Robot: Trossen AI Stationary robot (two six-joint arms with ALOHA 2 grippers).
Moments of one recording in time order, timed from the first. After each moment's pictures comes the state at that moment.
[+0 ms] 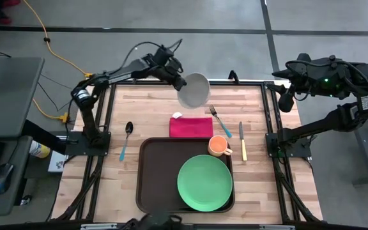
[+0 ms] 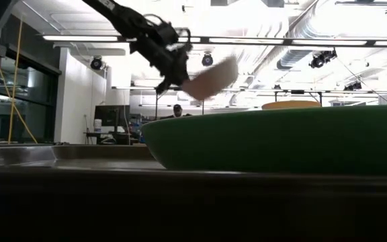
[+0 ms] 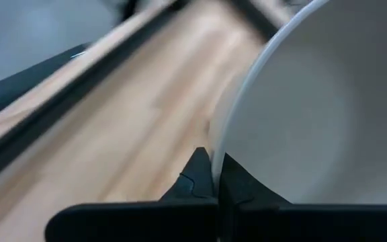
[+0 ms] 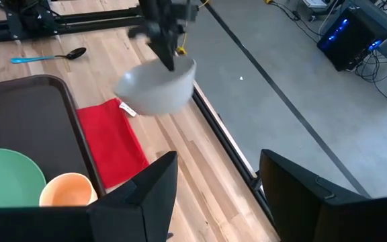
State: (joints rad) left arm 0.67 1.80 1.51 -0.44 0.48 -0.22; right arm -0.10 1.12 2.01 -1.57 0.44 0.11
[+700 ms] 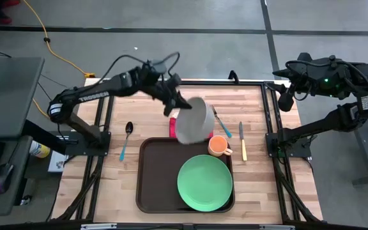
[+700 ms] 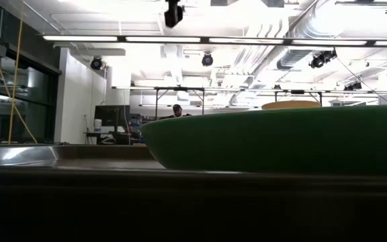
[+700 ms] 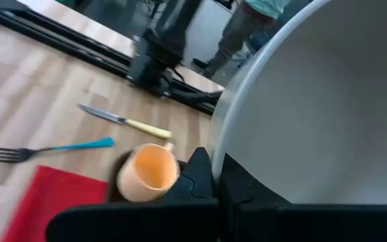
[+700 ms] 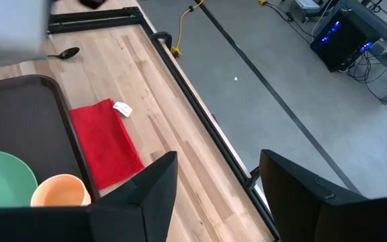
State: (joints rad) left arm 0.29 1.50 1.51 -0.44 0.52 -0.35; right arm -0.10 1.12 2.01 -1.57 0.46 0.11
